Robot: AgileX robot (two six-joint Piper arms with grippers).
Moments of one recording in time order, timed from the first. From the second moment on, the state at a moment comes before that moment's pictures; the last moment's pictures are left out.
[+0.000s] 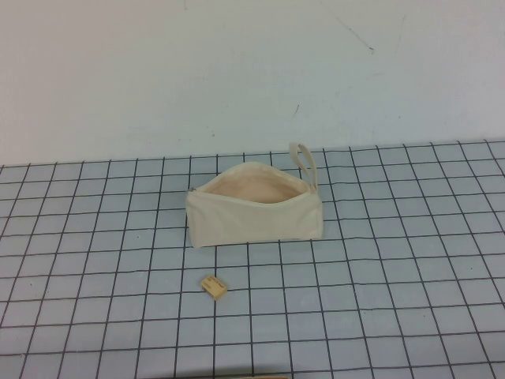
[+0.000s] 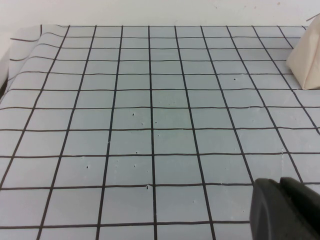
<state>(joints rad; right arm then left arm) -0.03 -0.01 0.02 -0.04 0.43 -0.08 -0.03 -0.01 0.02 0.00 0.37 -0.08</state>
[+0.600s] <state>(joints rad) -0.03 -0.01 0.02 -0.04 0.43 -0.08 -0.03 -0.01 0.03 0.00 -0.10 -0.08</state>
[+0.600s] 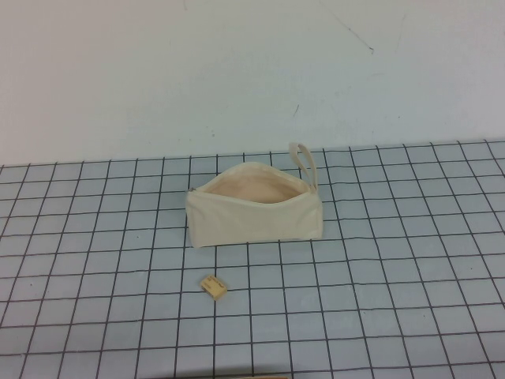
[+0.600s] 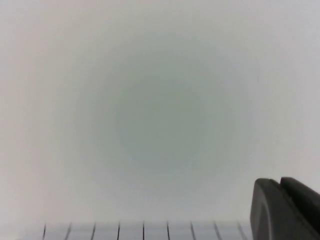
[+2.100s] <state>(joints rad) -0.03 -0.01 0.02 -0.04 0.43 -0.08 -0.10 1.23 -0.78 -0.45 0.57 0.36</state>
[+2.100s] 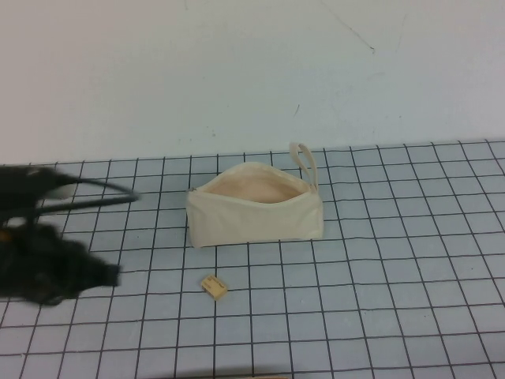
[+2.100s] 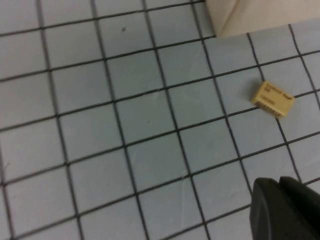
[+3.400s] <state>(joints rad) -0.03 -0.01 0.02 -0.04 0.43 -0.06 -0.37 1.95 -1.18 -0.41 0.52 0.64</state>
